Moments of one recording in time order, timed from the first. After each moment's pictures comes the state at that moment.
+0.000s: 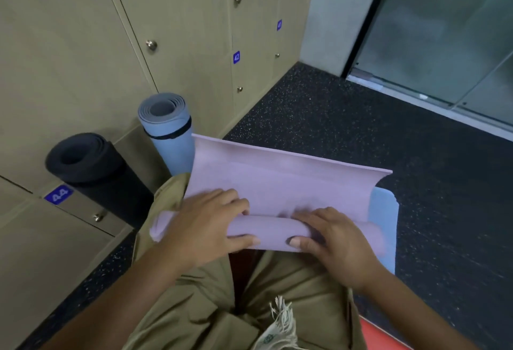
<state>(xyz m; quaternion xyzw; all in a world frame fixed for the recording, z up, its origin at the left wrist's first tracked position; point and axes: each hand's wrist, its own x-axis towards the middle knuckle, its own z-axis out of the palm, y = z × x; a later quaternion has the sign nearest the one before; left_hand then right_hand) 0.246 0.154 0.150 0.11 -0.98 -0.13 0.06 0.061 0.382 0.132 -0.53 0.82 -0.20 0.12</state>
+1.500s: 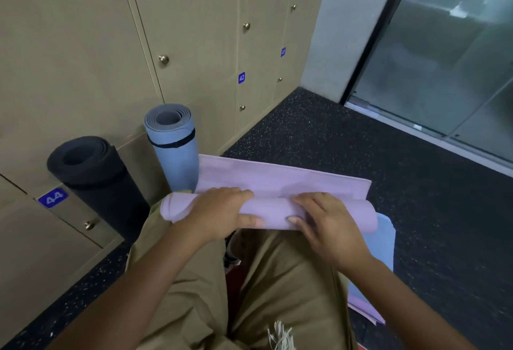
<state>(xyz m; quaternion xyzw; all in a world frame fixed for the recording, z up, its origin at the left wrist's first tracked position) 0.191 0.130 0.130 0.18 -0.96 -0.19 -0.08 0.030 0.345 0.118 -0.57 0.79 -0.21 -0.09</state>
